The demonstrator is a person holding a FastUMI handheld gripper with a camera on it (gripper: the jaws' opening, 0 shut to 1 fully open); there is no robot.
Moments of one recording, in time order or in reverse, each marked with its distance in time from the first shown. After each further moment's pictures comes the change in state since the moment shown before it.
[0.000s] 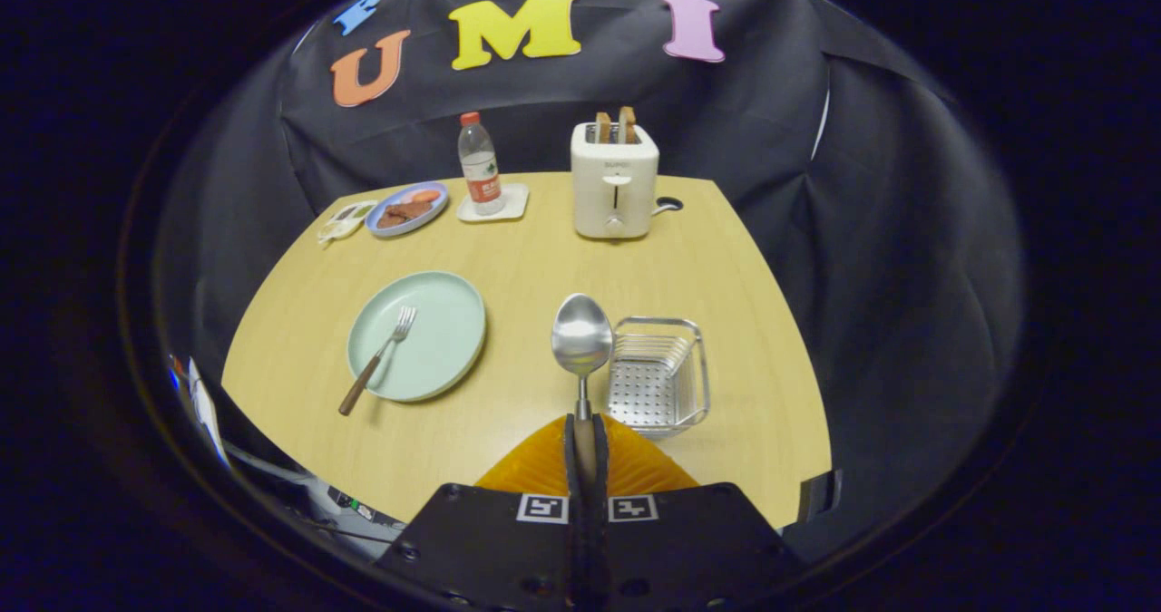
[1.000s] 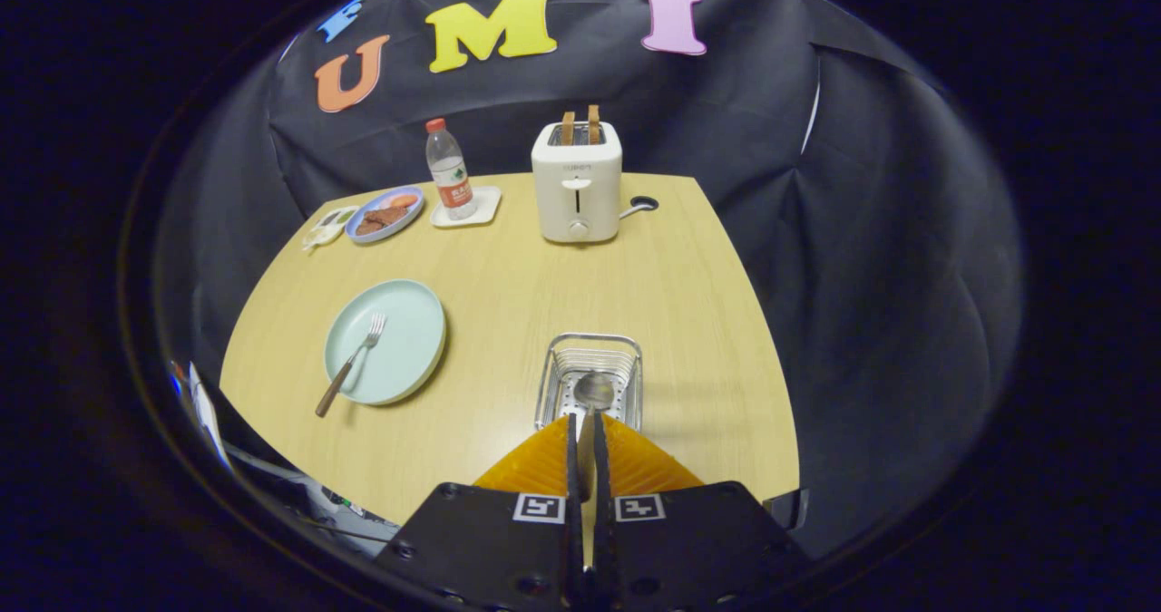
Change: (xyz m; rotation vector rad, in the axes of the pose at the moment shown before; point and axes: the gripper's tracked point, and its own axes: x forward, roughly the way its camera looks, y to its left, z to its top) arm 0.007 -0.034 0.019 -0.001 0.017 0.000
